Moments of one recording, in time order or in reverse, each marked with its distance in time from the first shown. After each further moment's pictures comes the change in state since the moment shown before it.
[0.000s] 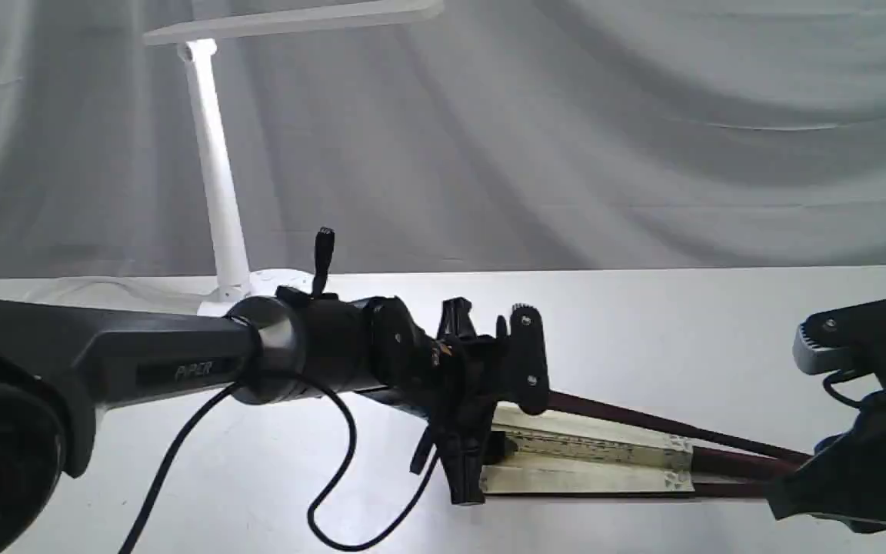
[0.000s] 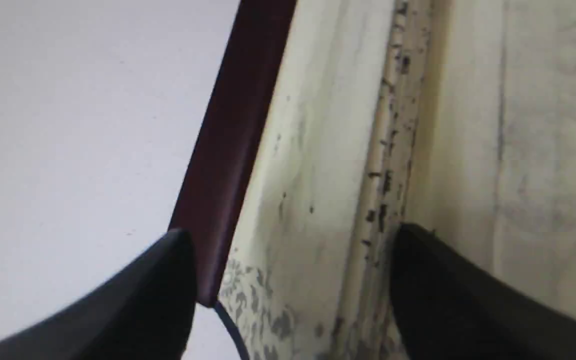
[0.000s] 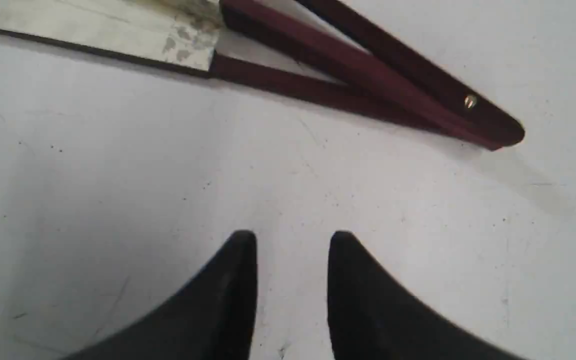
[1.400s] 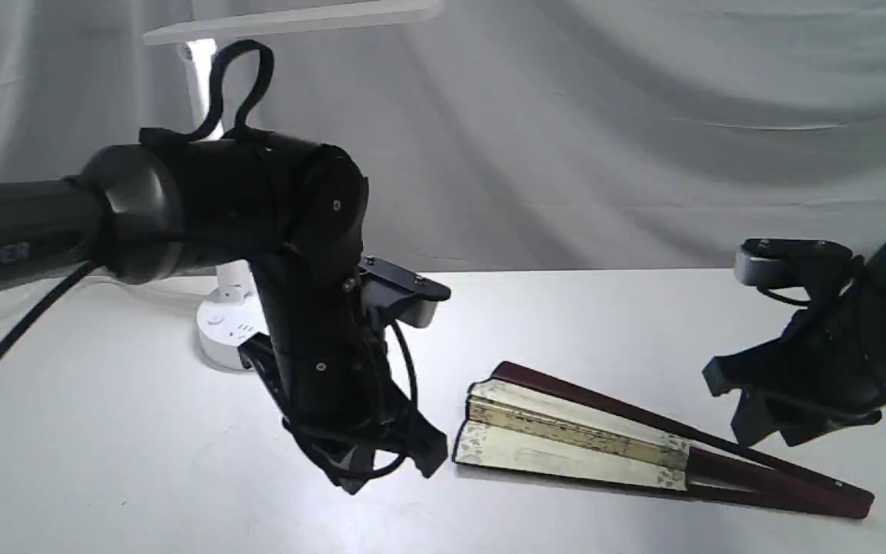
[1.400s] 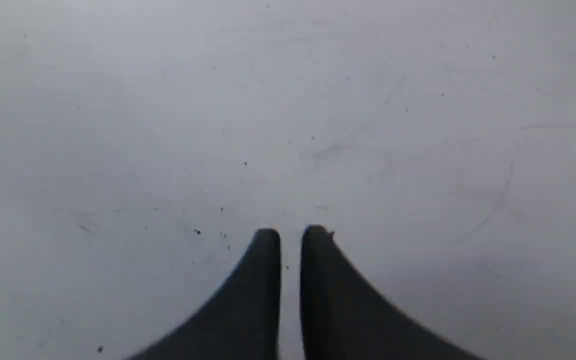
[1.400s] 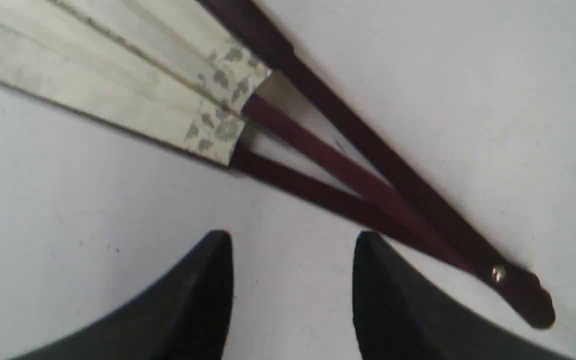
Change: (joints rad) left arm 0.000 -0.305 0.019 0.468 0.890 -1.437; right arm -0.037 0.317 -0.473 0.118 0.389 0.013
